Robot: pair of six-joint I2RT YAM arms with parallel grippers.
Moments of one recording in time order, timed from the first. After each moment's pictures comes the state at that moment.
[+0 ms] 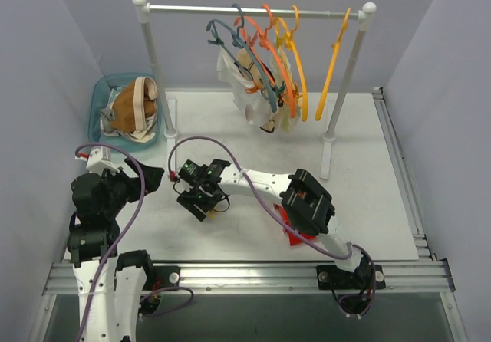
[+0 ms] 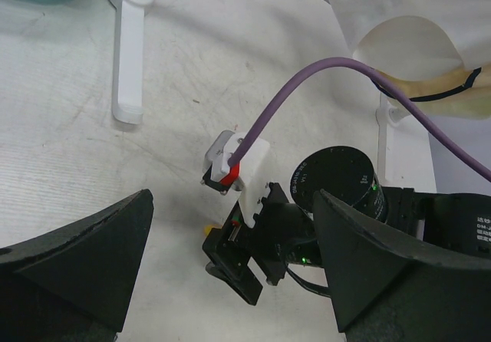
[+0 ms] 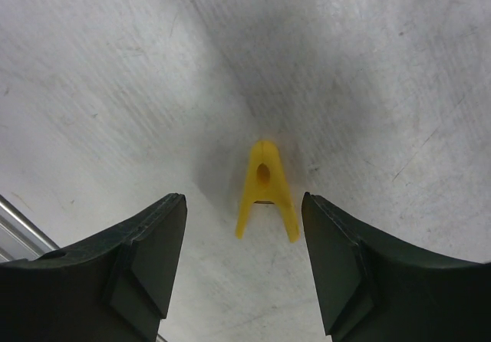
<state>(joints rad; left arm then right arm) 0.15 0.49 0.77 -0.63 0.34 -0.54 1.11 2.22 1.78 -0.77 -0.07 0.12</state>
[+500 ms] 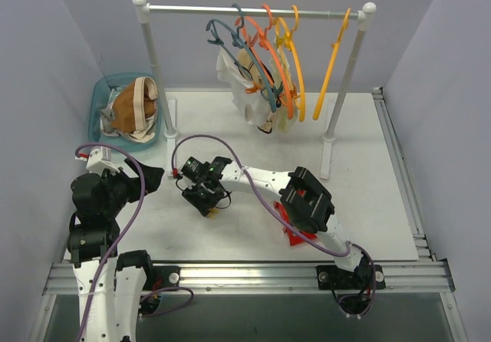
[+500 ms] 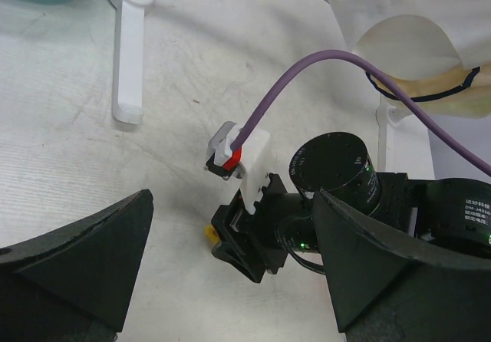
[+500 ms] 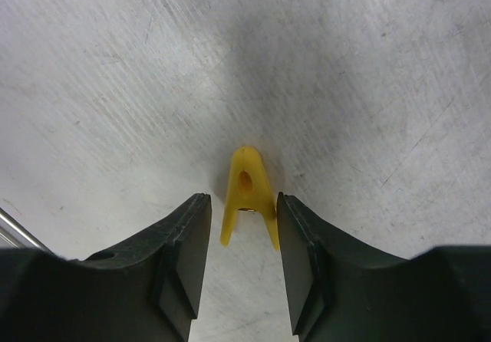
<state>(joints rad) 0.15 0.49 0.77 -0.63 0.34 -0.54 1.08 2.24 1.79 -0.76 -0.09 0.12</state>
